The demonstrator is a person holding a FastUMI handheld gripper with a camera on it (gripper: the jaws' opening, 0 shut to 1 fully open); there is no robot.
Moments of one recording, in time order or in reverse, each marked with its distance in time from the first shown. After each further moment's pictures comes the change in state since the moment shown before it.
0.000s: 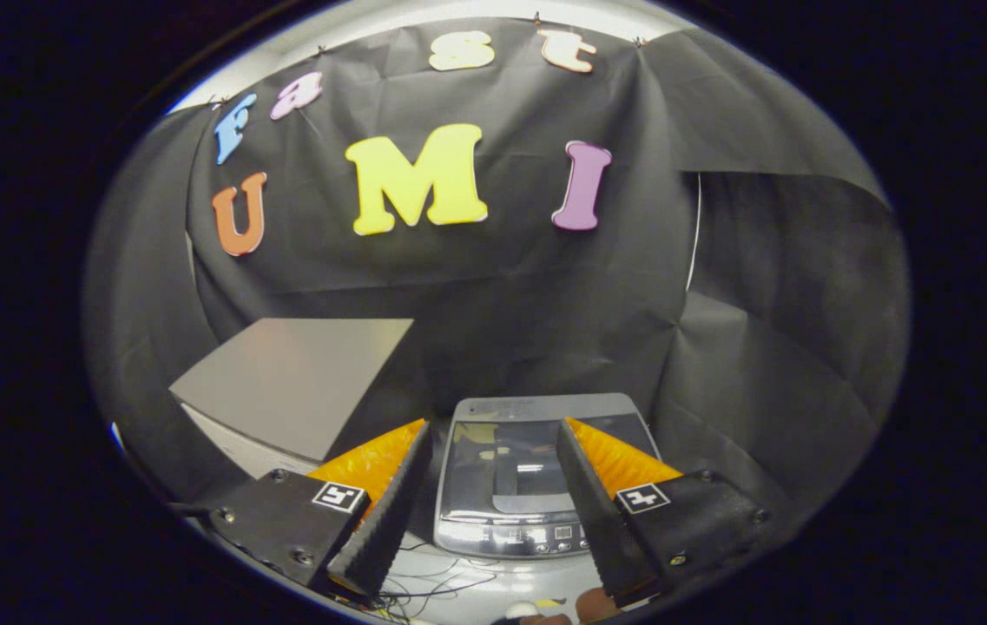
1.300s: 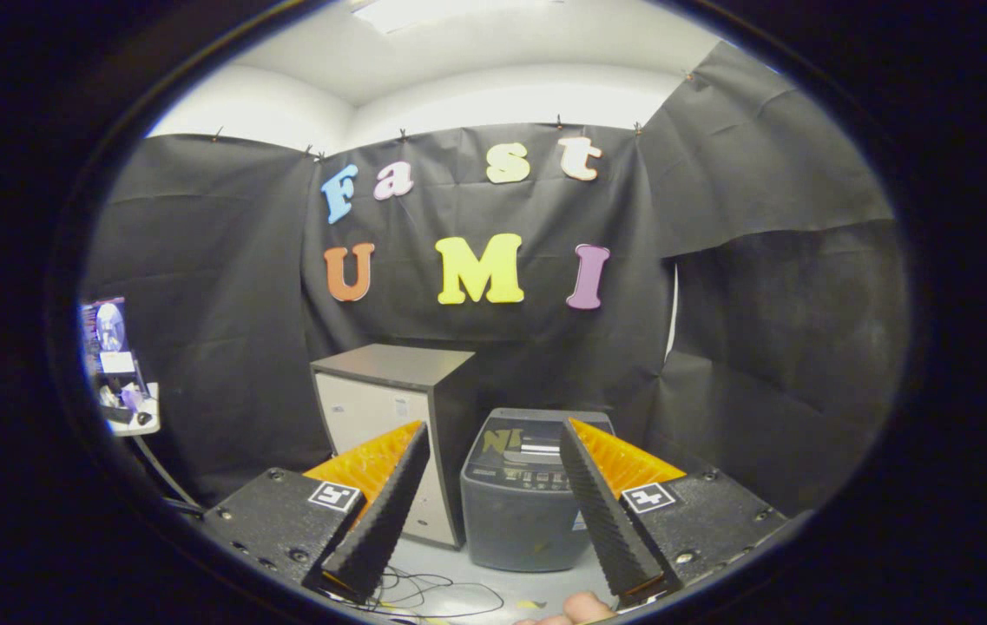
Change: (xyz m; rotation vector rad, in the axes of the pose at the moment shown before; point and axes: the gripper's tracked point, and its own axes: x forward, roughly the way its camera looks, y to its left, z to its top) arm -0.338 -0.056 -0.118 -0.069 -0.286 0.168
